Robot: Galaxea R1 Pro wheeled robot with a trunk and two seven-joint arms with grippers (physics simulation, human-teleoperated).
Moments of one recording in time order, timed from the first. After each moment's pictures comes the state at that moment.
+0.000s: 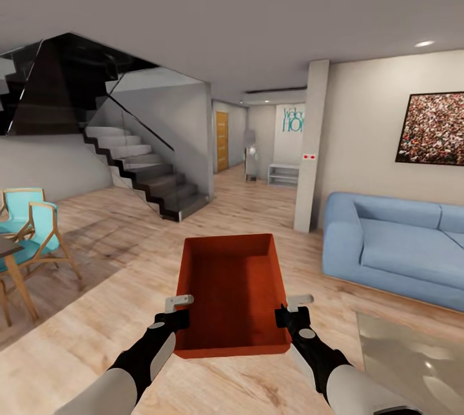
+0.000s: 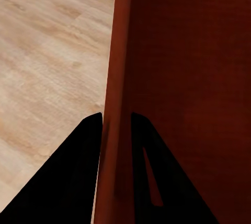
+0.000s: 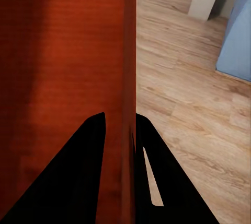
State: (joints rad) left arm -0.62 -0.09 -0.14 -0.43 0.23 0.10 0.19; right arm -0.67 0.09 0.11 -0.26 0.03 -0.15 -0.16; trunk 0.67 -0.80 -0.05
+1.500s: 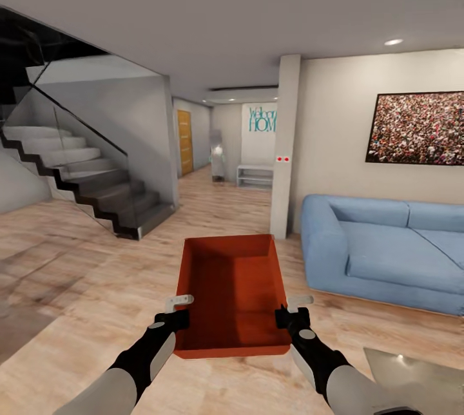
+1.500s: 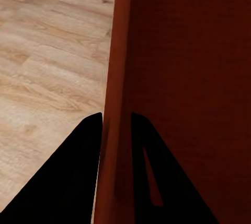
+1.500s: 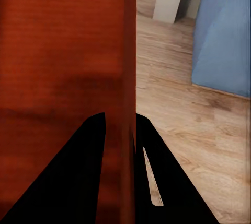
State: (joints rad) left arm -0.62 -0.09 -0.14 -0.43 0.23 0.11 0.19; right arm -0.67 0.09 0.10 -0.26 0.03 -0.15 -0.16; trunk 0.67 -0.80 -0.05
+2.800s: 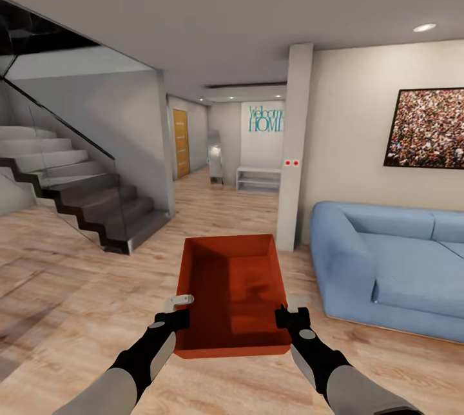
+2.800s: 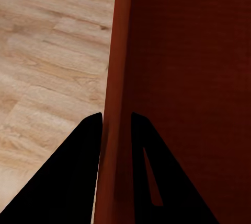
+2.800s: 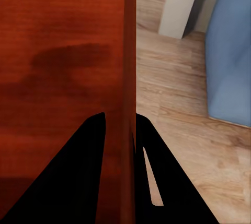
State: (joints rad) left arm -0.62 -0.09 -0.14 -0.43 0.23 0.11 0.19; right arm -0.67 0.09 0.10 -0.26 0.03 -0.16 -0.15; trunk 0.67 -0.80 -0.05
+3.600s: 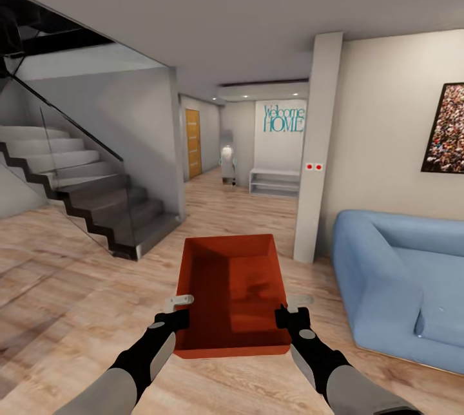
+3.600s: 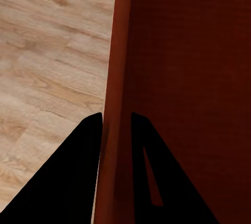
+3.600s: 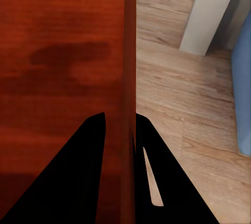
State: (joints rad) left arm -0.62 -0.09 -0.14 -0.43 0.22 0.11 0.19; right arm -0.67 0.09 0.10 -0.26 0.03 -0.16 -0.16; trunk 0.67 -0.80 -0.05
